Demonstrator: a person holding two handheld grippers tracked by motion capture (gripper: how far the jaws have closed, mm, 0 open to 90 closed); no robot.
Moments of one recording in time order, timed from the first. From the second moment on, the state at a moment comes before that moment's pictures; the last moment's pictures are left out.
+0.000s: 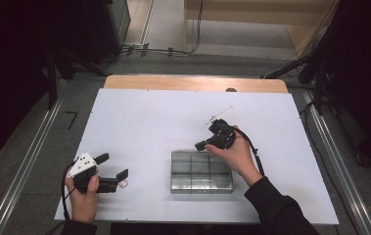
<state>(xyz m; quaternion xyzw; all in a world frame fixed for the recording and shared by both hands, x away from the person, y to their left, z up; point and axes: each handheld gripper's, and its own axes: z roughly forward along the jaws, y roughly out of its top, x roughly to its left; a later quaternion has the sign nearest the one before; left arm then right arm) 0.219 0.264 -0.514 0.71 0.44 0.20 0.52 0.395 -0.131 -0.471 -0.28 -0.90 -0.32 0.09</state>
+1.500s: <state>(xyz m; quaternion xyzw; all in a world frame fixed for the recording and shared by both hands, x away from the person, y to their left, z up) 0.218 0.262 -0.514 0.71 0.44 0.21 0.51 0.279 -0.263 -0.474 -0.33 -0.80 -0.49 -0.11</state>
